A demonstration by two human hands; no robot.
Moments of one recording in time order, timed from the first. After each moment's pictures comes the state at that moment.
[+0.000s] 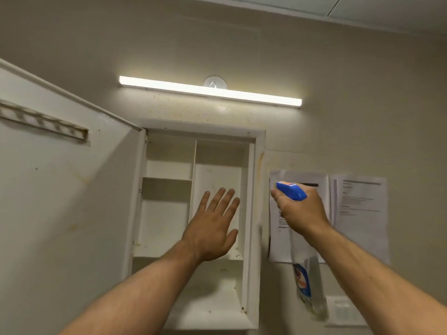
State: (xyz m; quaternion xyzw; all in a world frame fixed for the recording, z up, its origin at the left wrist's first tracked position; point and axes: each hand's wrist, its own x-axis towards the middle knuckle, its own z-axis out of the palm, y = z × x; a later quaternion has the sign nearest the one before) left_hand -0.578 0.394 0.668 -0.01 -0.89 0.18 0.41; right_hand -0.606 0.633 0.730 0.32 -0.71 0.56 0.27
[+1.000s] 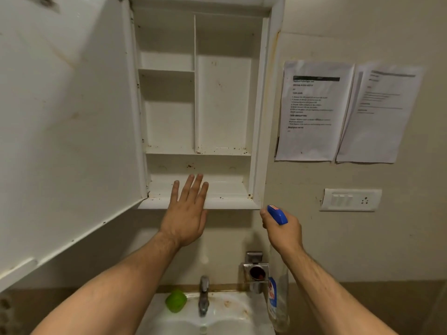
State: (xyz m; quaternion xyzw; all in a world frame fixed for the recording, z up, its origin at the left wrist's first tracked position) left_hand -0.516 0.357 0.447 0.10 -0.93 0.16 0.30; right_hand -0.602 0.606 0.449 0.13 -0.75 0.64 0.07
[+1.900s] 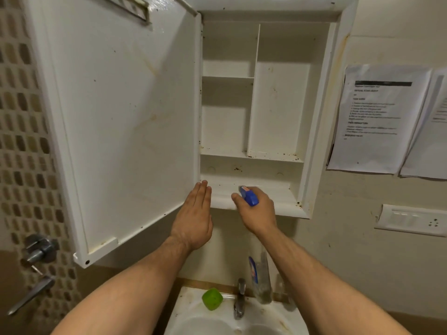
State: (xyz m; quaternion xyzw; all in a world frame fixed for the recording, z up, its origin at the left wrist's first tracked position) left_hand -0.443 0.301 0.440 0.18 -0.93 0.05 0.32; right_hand -0.539 0.456 0.492 0.33 -0.74 0.59 0.03
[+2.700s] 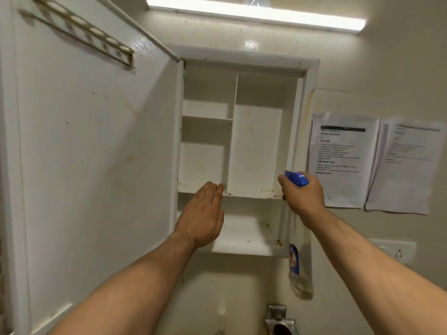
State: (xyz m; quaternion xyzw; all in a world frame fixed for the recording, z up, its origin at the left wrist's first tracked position) left_hand -0.509 0.315 0.542 0.05 -0.90 0.08 0.42; right_hand -0.615 0.543 0.626 0.23 -0.72 0.62 0.19
